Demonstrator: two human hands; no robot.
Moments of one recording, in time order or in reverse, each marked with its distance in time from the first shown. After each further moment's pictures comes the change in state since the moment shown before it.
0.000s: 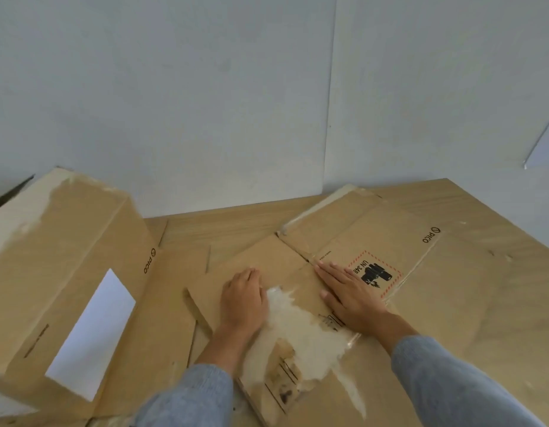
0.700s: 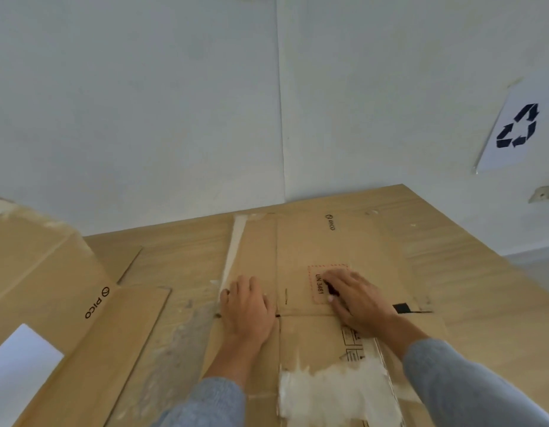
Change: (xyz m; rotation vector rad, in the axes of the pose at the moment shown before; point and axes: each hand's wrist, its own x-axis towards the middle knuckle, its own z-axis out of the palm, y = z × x) left_hand -0.020 0.096 0.015 0.091 0.023 -0.001; right_hand -0.059 0.073 -0.034 -0.050 0.149 0.018
